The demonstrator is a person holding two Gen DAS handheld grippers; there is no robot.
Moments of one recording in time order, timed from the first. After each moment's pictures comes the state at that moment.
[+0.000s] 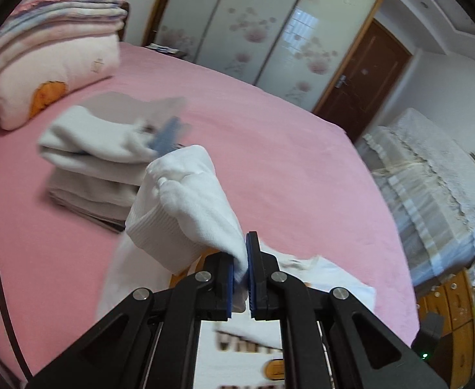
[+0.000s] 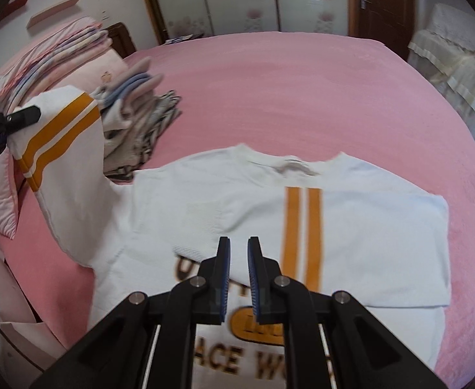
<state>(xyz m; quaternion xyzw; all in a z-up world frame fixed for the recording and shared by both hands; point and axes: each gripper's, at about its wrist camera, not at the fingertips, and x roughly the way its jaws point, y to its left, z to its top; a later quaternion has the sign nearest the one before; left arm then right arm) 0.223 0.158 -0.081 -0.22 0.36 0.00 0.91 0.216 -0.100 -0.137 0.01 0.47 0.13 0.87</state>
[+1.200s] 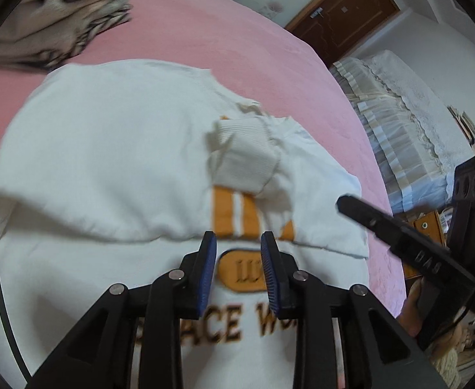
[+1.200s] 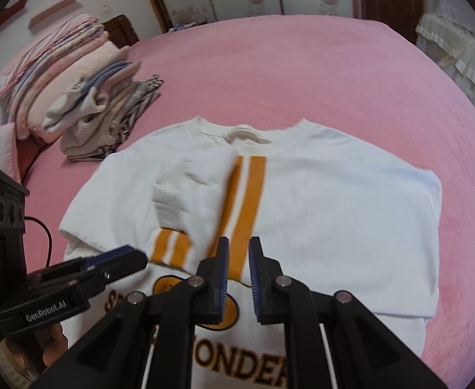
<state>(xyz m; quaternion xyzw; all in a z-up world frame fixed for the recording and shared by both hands) 0.169 0.074 -0.251 -0.27 0.48 -0.10 0.83 0.223 -0.158 -0.163 0.00 0.48 0.19 0.86</state>
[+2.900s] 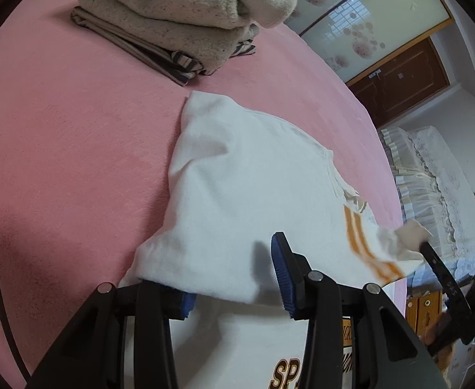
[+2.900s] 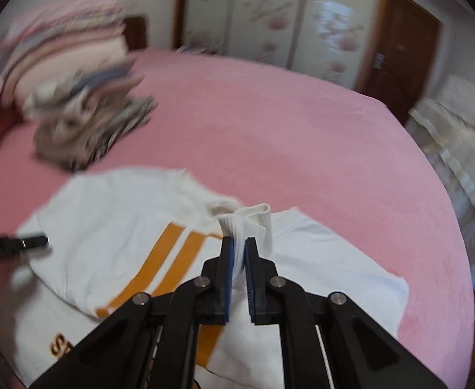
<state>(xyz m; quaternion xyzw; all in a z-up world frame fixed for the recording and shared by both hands) 0.168 0.203 -0.289 -0.37 0.44 0.02 0.82 0.258 -0.151 -0.138 -0.08 0.37 0.11 0.92</state>
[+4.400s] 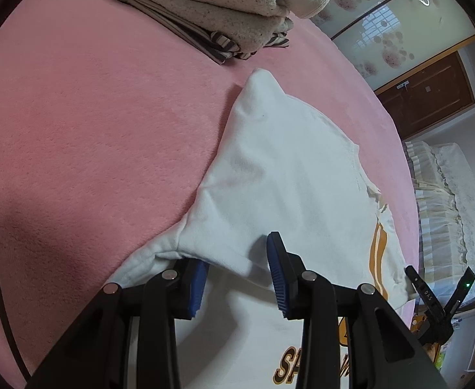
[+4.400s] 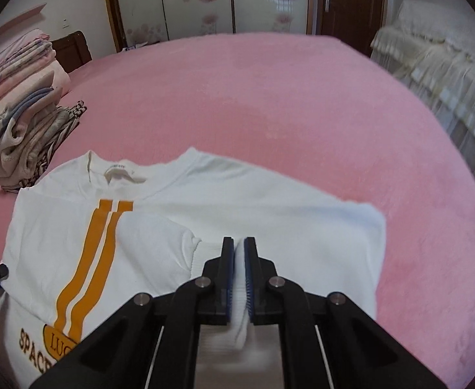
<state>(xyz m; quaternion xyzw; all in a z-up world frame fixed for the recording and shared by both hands) 0.155 0.190 -0.305 -0.39 0.45 0.08 0.80 0.292 -0.241 -0.205 -0.03 0.43 0.06 0.90</state>
